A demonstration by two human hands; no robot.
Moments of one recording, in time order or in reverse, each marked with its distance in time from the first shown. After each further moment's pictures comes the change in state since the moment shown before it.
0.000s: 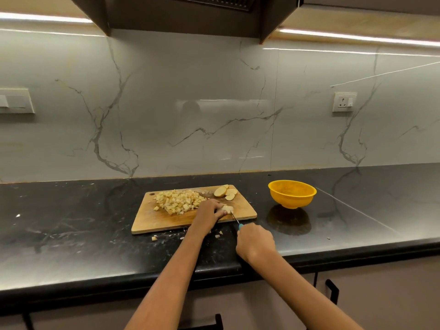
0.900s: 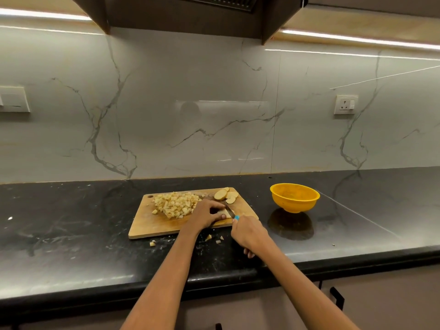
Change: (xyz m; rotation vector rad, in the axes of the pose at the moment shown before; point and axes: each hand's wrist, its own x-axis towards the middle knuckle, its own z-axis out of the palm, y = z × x) left_hand 0.013 -0.016 -0.008 -0.177 -0.061 -0.062; right_hand 0.037 -0.006 -0.006 0.411 -0.110 0.137
